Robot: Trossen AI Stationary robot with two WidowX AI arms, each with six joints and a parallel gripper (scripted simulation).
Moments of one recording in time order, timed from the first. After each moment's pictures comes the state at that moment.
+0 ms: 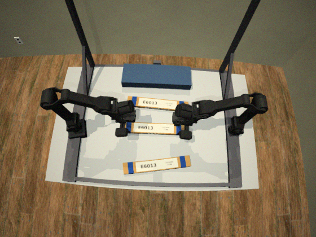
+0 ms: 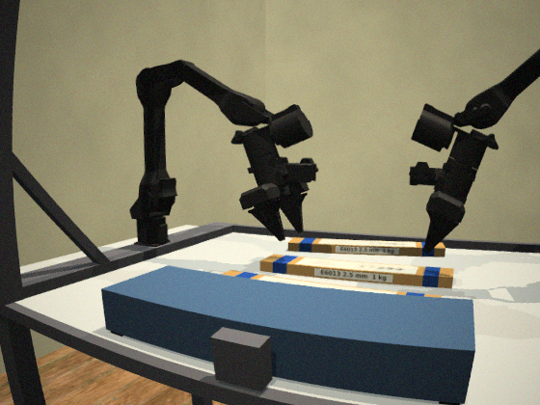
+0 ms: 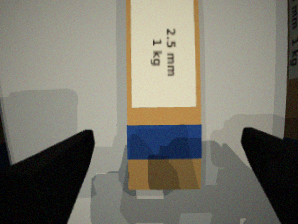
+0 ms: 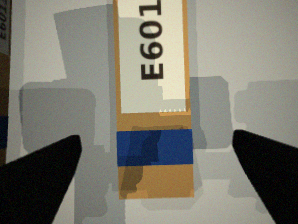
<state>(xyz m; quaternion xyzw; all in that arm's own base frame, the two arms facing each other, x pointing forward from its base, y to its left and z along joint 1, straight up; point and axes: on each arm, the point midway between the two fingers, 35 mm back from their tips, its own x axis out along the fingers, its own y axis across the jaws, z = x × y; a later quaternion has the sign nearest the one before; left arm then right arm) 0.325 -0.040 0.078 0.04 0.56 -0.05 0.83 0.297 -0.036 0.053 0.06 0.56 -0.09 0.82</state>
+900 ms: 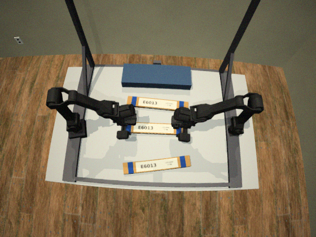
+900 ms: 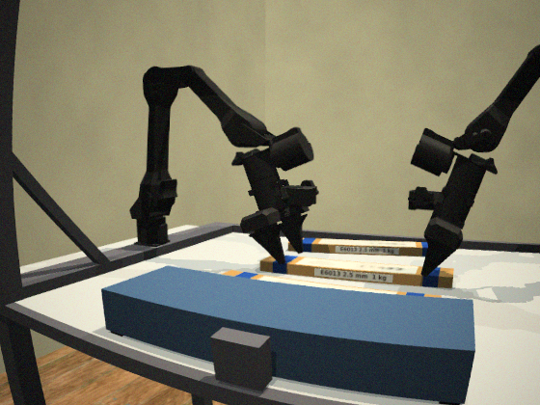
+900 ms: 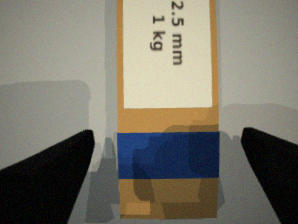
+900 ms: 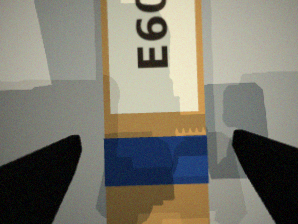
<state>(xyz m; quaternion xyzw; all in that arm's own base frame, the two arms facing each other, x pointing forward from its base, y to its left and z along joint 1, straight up) 0.326 -0.040 0.036 0.04 0.56 -0.05 0.83 0.298 -0.037 0.012 0.06 0.56 -0.09 0.82</state>
